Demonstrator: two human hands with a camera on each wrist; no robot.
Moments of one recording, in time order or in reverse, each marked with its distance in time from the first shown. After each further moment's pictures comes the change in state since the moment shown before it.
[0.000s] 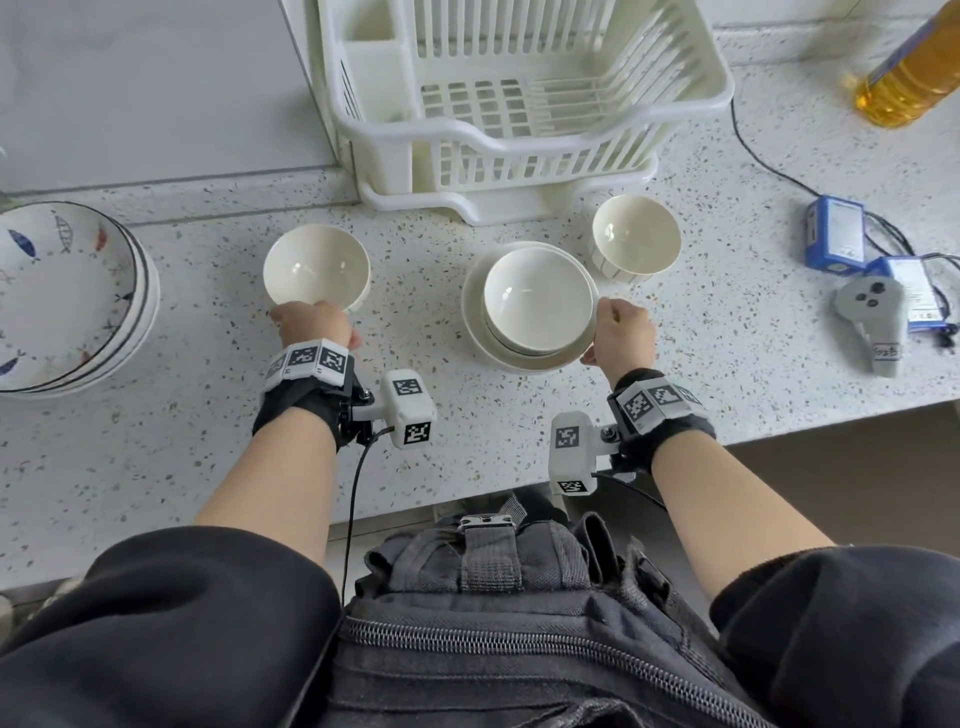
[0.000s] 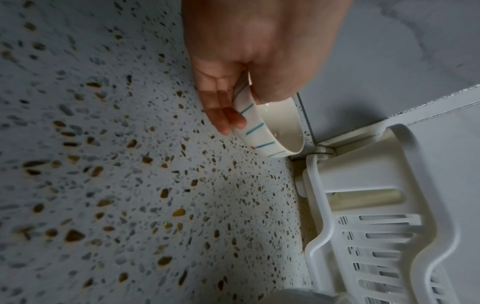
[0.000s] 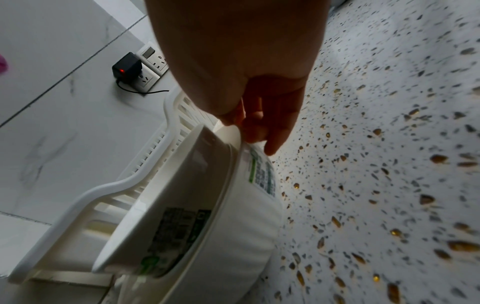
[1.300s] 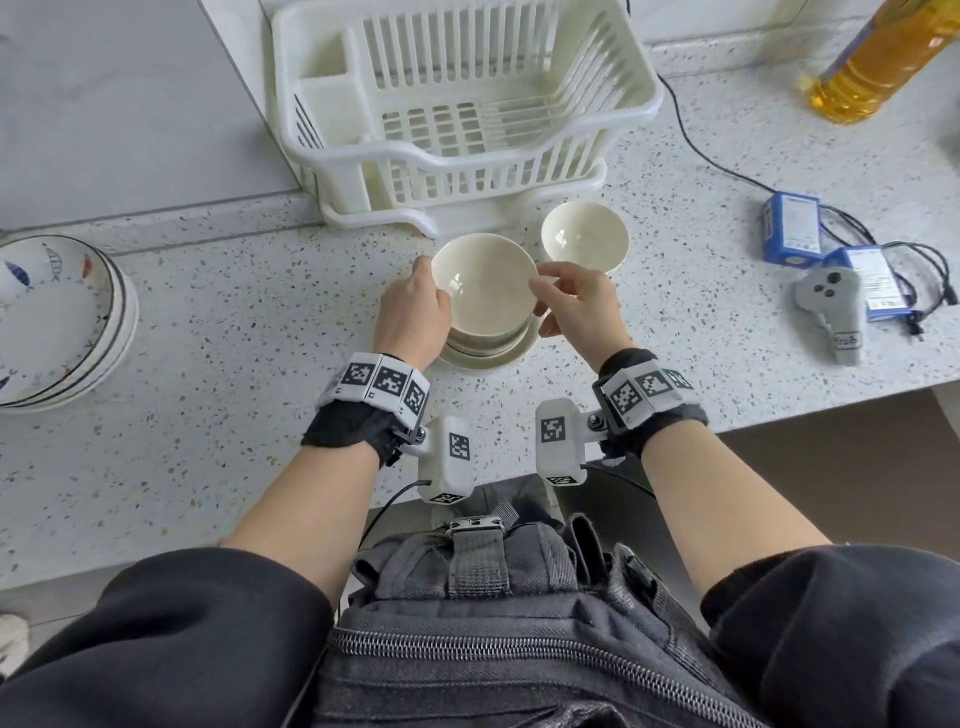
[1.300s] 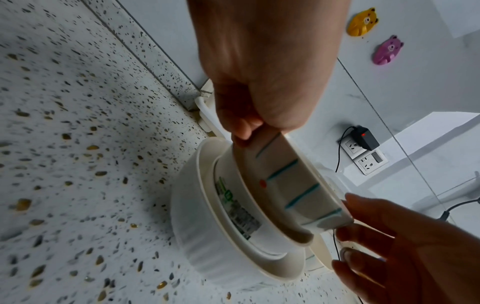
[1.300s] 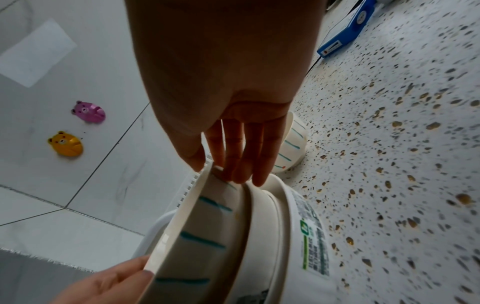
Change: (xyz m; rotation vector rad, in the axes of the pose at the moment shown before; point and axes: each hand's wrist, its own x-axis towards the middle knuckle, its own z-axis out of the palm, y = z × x) left_hand -0.132 0.020 0.057 0.650 -0.233 0.984; right_hand -0.001 -0.018 -0.046 0.327 -0.266 -0.287
